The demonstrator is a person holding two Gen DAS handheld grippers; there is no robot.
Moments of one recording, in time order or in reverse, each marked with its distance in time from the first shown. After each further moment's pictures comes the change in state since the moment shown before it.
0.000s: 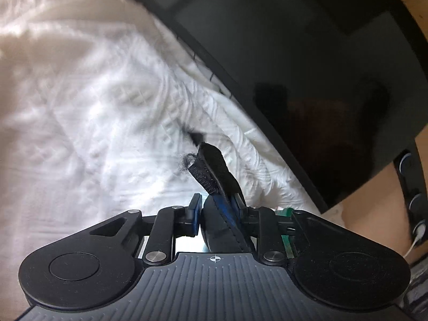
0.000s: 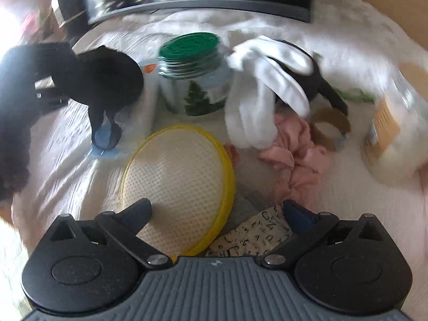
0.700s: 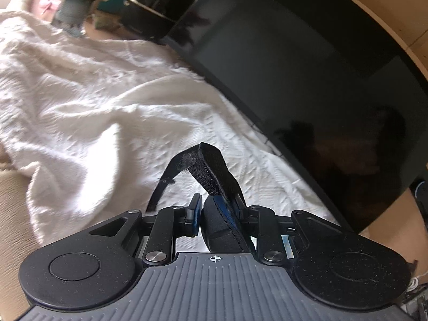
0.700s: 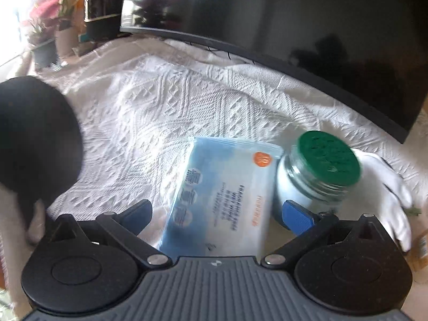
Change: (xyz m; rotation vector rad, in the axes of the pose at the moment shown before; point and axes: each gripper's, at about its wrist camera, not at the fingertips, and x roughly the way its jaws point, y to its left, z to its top) left arm -0.109 0.043 0.010 -0.021 -0.190 0.183; right arm 0.062 0.144 0.067 -0.160 -0.184 -0.147
